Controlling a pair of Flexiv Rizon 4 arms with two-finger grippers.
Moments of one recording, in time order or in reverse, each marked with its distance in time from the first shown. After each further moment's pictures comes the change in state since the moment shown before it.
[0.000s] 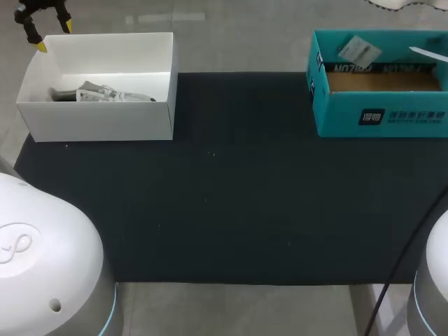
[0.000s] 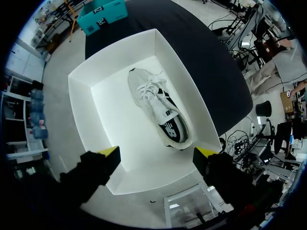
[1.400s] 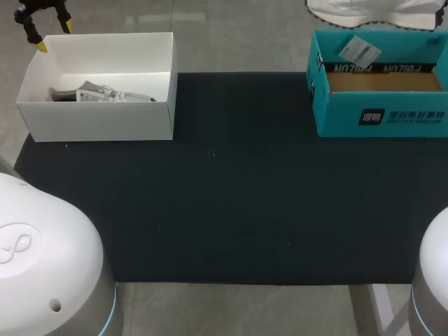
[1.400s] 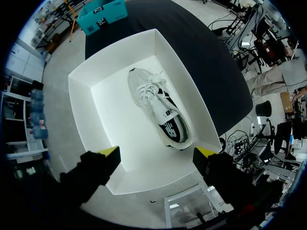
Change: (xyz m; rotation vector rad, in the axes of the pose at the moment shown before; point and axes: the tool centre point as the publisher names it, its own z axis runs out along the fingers) left arm 0.000 0.000 0.000 0.000 0.000 0.000; right arm 0.085 -0.186 -0.080 0.165 -0.100 0.004
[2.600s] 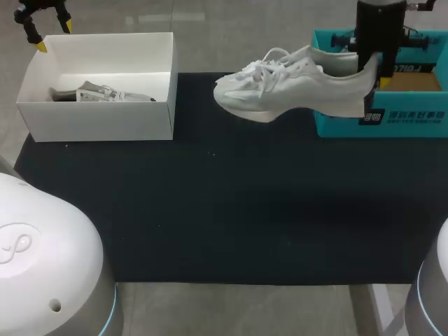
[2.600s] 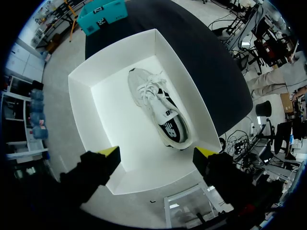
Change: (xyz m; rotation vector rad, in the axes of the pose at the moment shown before) left arm 0.000 0.000 0.000 0.000 0.000 0.000; right arm 0.085 -0.296 0.000 -0.182 0.026 -0.050
